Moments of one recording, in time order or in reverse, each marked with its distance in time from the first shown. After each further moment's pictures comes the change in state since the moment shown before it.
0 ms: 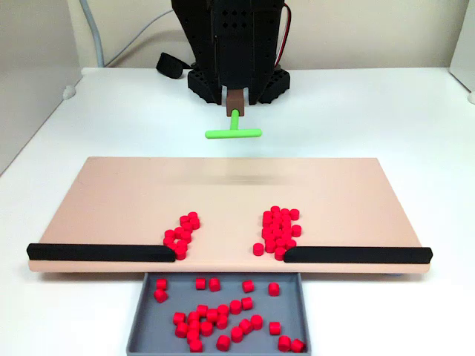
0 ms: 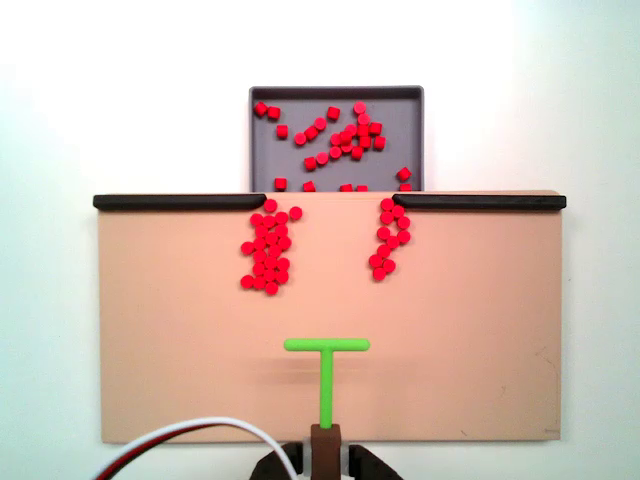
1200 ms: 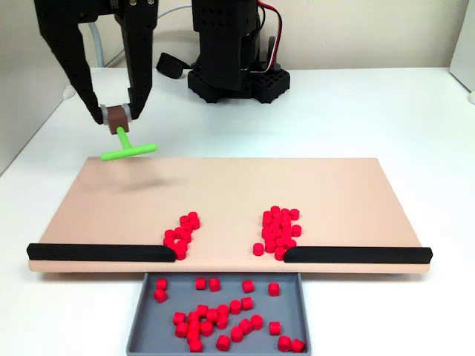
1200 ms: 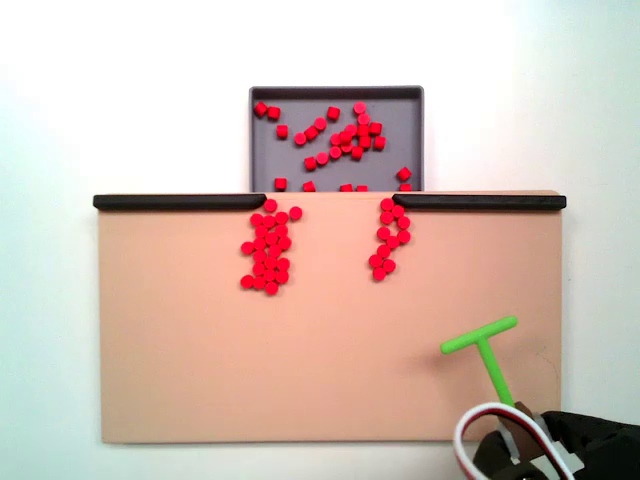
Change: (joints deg) arm 23.7 -14.9 -12.0 -0.4 -49.0
